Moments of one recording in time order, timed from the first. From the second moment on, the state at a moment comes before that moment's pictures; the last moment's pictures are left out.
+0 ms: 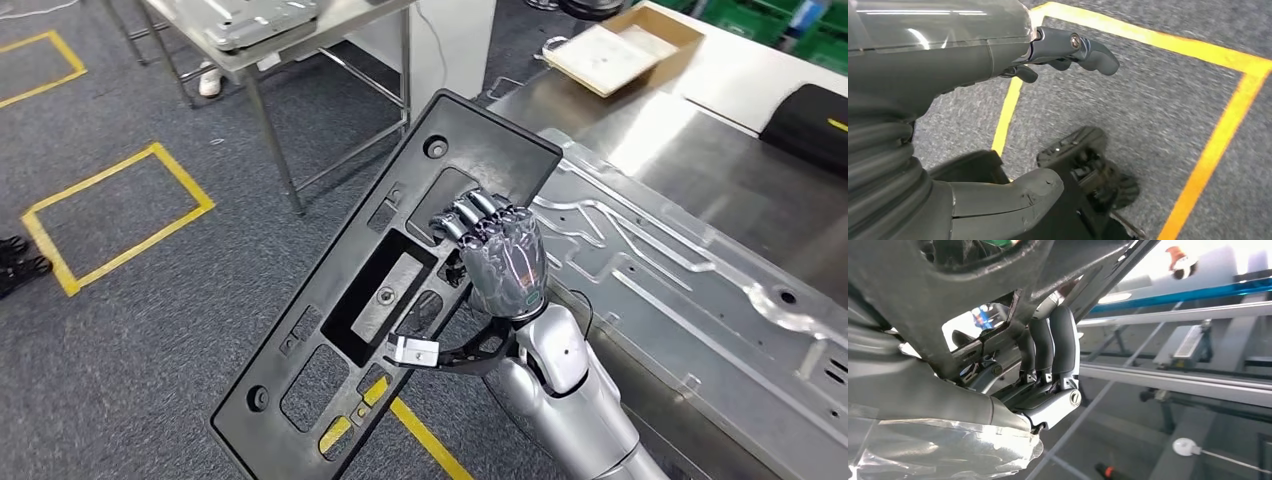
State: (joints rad) left arm -0.13 -0.16 0.29 -0.21 -0.66 0.12 -0.30; right arm -0.43 0.05 0.50 -1.57 1.21 -0.70 -0.15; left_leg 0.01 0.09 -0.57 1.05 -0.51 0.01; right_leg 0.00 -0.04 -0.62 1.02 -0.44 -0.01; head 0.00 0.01
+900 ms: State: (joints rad) left arm -0.13 -0.17 0.33 -0.21 -0.65 0.13 -0.30; right arm -0.42 0.04 0.51 -1.57 1.22 -0.70 -0.13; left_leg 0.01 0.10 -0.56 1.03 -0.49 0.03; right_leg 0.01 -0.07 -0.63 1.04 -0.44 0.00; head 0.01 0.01
